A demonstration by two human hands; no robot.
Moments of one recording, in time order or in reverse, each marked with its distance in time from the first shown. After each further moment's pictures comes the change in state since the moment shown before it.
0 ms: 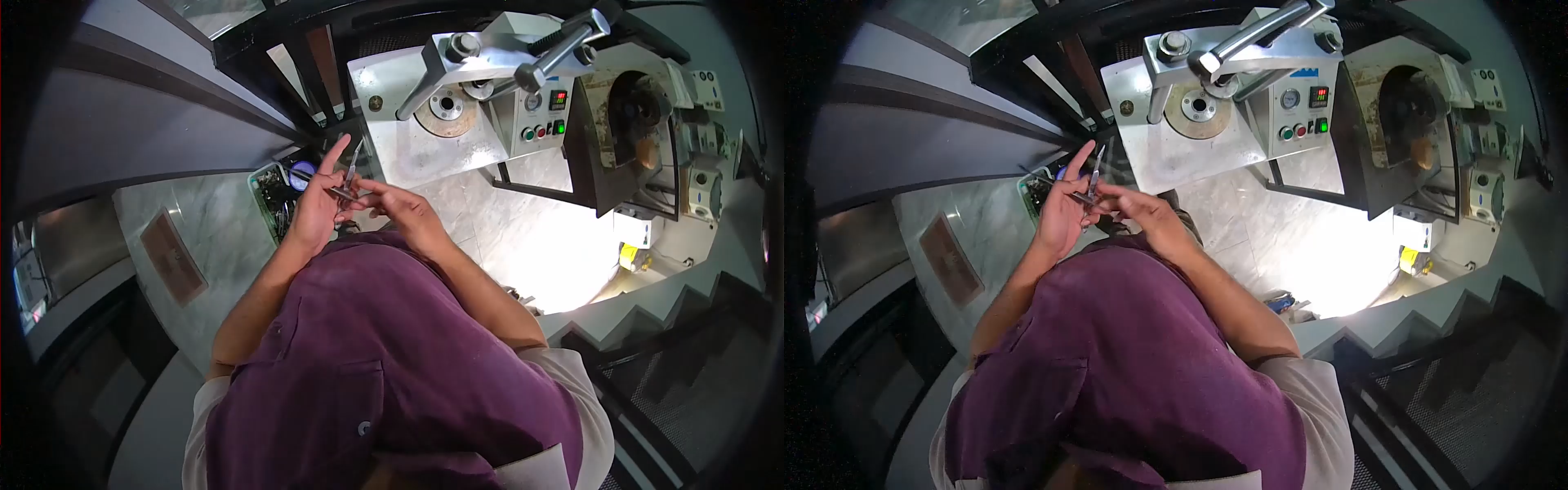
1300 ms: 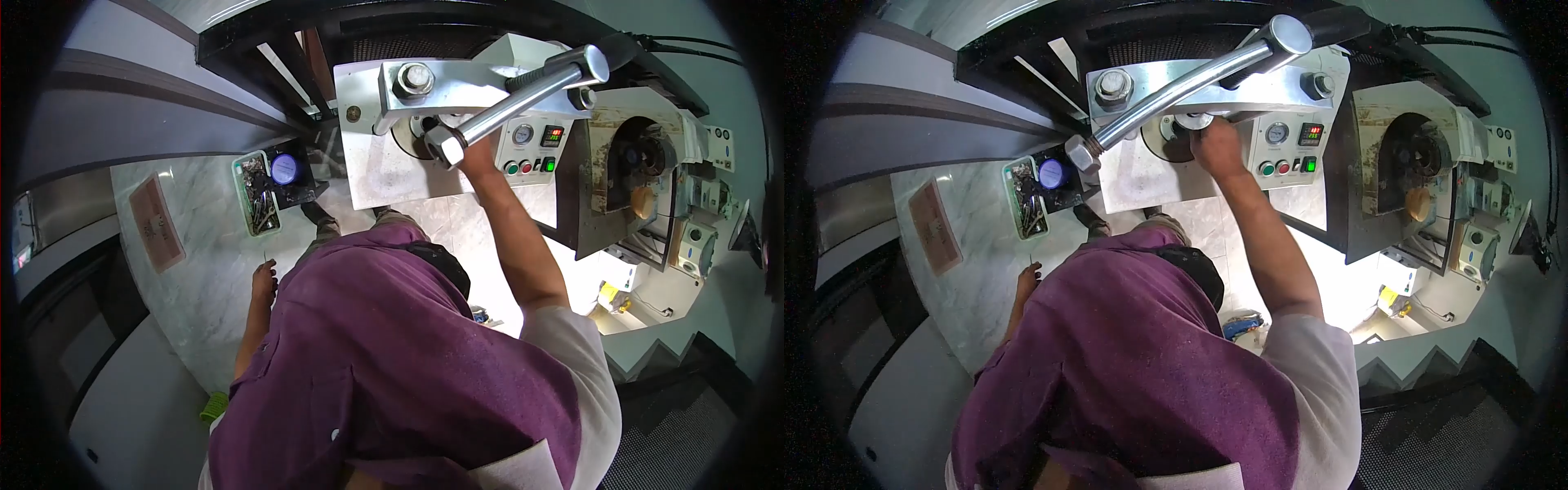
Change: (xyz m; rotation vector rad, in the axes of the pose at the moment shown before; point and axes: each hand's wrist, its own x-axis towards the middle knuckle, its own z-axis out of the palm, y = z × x) left_hand -0.104 -0.264 -0.181 0.294 0.937 -0.425; right_hand 0.102 -0.050 -0.208 -1.357 0.244 -0.515
